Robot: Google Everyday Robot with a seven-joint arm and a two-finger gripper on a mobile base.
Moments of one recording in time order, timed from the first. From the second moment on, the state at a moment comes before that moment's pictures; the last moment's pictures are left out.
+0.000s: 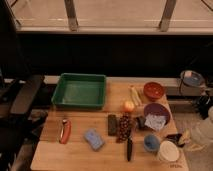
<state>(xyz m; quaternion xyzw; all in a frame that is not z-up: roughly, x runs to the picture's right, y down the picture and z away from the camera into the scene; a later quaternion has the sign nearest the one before) 0.417 0.298 0.729 -0.29 0.28 0.85 0.36</state>
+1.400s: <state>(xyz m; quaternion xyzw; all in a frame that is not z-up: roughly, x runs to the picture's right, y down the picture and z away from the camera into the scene) 0.386 0.236 0.679 -0.26 0.19 0.87 0.37</state>
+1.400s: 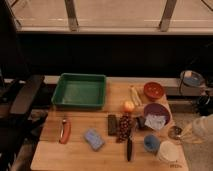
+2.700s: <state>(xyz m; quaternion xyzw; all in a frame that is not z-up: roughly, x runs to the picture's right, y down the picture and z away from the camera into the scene) 0.313 0.231 0.634 -0.34 0.20 0.82 0.41</state>
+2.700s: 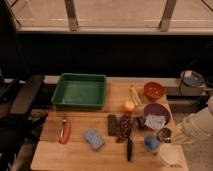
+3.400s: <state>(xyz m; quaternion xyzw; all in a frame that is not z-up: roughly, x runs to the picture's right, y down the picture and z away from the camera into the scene) 0.274 0.243 0.628 -0.39 0.20 0.80 0.42</state>
